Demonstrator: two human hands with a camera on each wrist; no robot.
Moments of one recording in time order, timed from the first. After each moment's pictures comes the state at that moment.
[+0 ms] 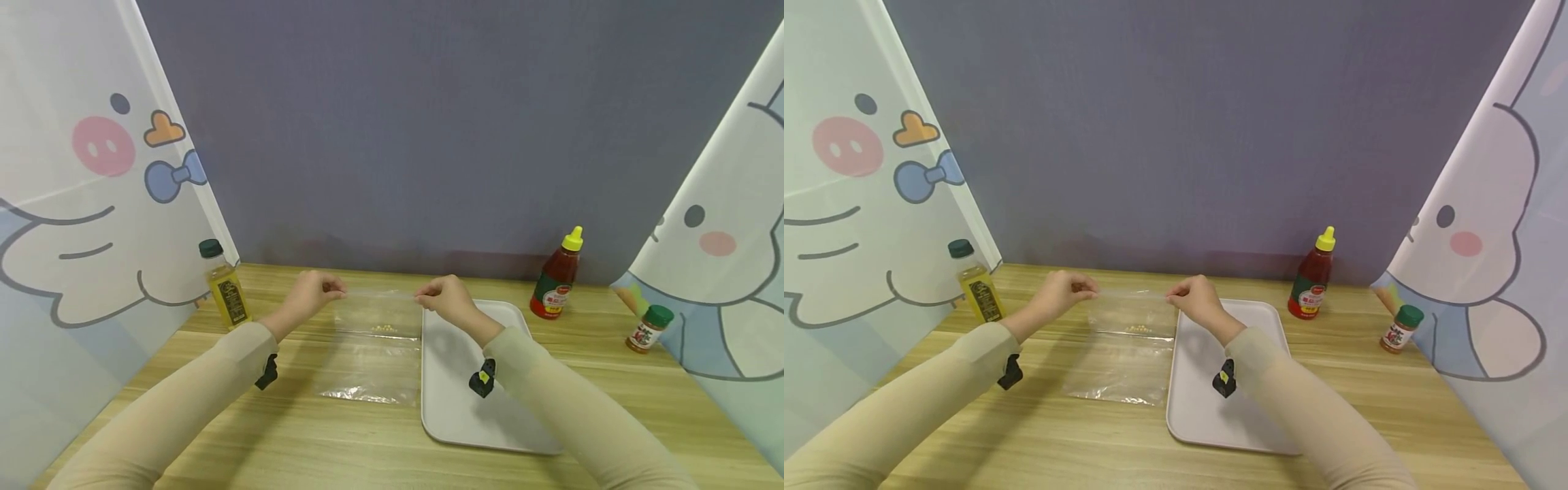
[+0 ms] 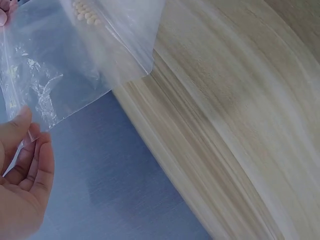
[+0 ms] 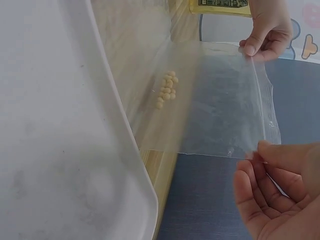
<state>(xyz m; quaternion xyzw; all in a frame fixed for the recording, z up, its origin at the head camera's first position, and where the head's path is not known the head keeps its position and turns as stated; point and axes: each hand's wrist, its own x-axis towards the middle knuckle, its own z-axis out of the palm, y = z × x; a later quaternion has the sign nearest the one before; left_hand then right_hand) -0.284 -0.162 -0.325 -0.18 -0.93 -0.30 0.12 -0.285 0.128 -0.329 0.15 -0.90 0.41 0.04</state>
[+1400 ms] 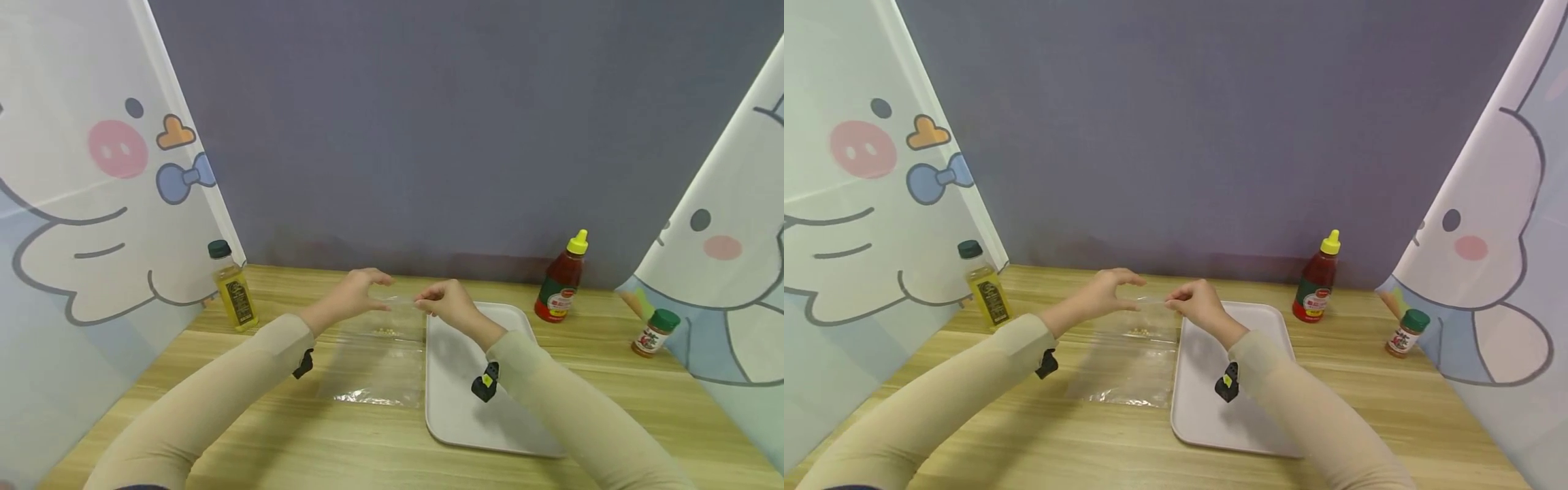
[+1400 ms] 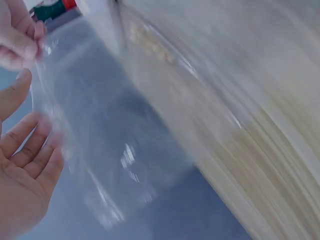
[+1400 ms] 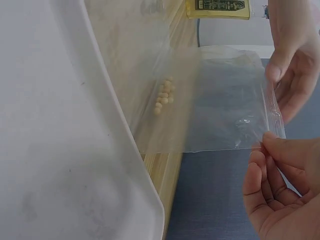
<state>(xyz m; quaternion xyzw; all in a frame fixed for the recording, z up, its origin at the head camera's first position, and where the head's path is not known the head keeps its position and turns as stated) -0.284 -0.105 -0.311 -0.29 -0.92 -0.24 0.06 -0.284 0.123 -0.334 0.16 -0.87 0.46 0.01</state>
